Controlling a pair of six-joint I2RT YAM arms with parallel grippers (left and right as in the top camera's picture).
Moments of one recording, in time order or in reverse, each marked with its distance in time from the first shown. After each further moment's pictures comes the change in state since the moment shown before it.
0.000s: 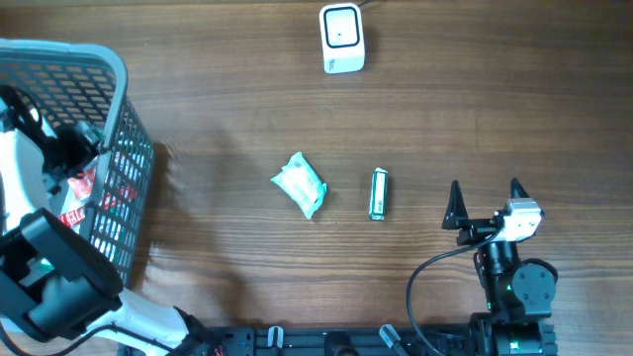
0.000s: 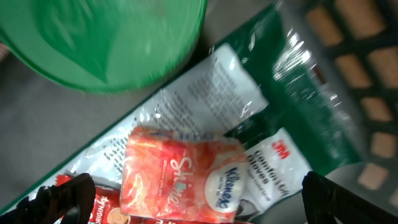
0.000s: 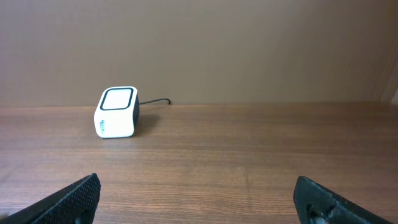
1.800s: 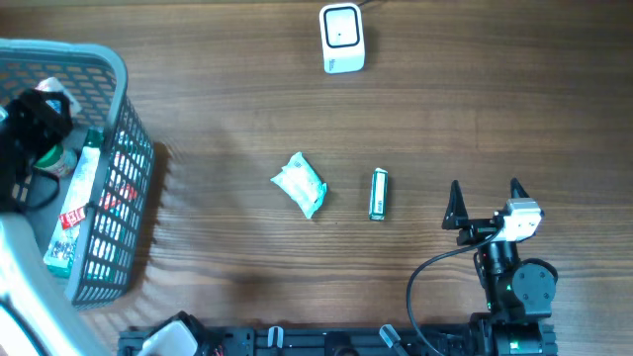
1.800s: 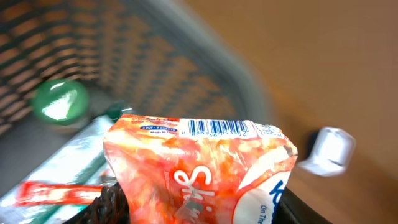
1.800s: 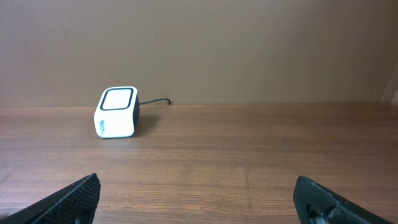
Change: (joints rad) left arm -0.002 -0.555 0.188 -0.154 0.402 -0.064; right arm 0.000 0.000 0.000 0.000 0.000 0.000
